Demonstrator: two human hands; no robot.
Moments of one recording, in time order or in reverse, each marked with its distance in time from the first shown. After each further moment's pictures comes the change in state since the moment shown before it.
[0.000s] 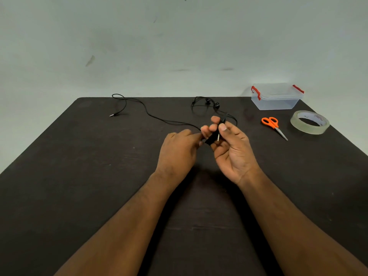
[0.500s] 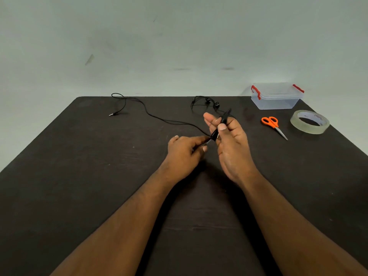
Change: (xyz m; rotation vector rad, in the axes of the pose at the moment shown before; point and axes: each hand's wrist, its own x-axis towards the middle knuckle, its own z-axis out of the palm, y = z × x) left_hand -0.003 0.000 0.012 -0.389 -0.206 -0.213; right_hand 0.004 0.006 -0.002 -0.439 -0.033 -0.236
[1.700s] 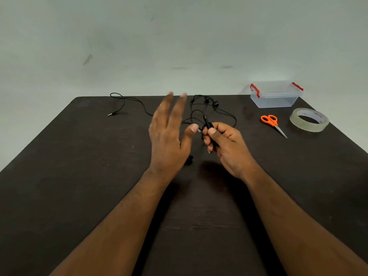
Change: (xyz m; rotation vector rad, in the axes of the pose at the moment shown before) left_hand 0.001 0.005 -0.022 0.177 0.527 0.178; right_hand 0.004 0.000 -0.012 -0.209 -0.138 0.135
